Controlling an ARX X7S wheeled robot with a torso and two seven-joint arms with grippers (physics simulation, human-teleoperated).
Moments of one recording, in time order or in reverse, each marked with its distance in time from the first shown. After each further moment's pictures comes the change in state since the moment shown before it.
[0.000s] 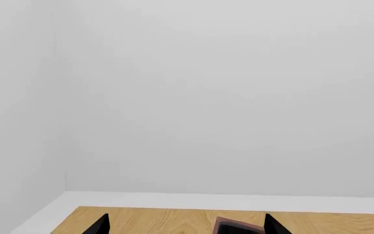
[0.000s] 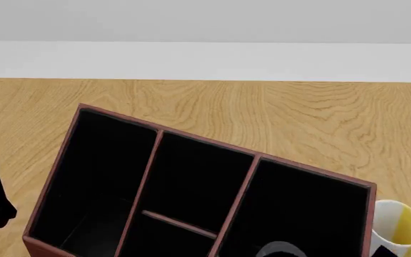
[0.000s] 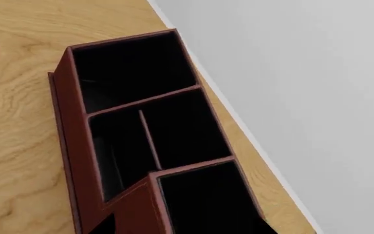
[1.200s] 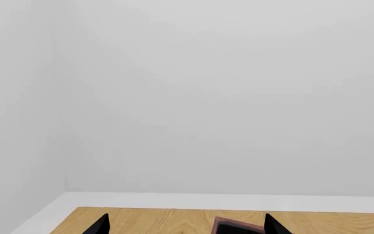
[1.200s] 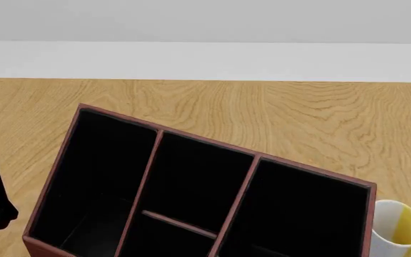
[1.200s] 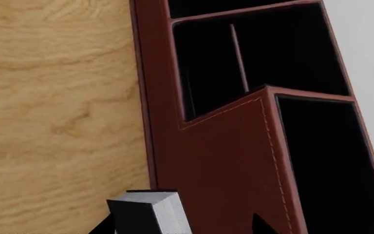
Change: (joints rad) left arm 0.001 -0.031 0.024 -0.005 -0.033 0.027 -0.040; right arm -0.531 0.005 -0.006 0.000 -0.190 0.256 0.000
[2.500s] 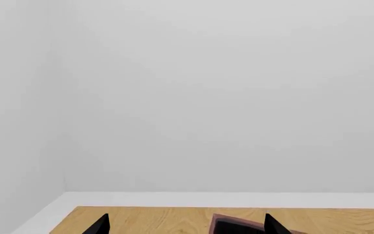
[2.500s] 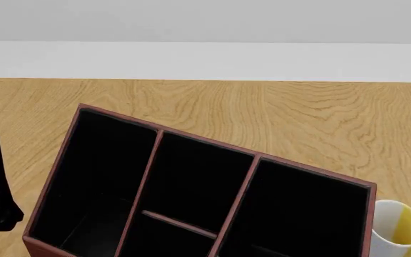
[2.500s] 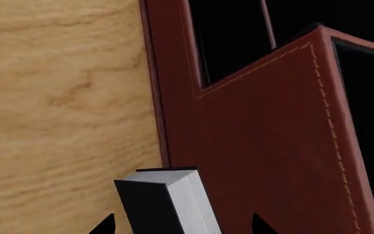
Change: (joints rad) left arm 0.003 -0.028 0.050 -0.017 -0.003 0.039 -0.033; right arm -0.341 0.007 0.212 0.081 -0.257 0.205 -0.173
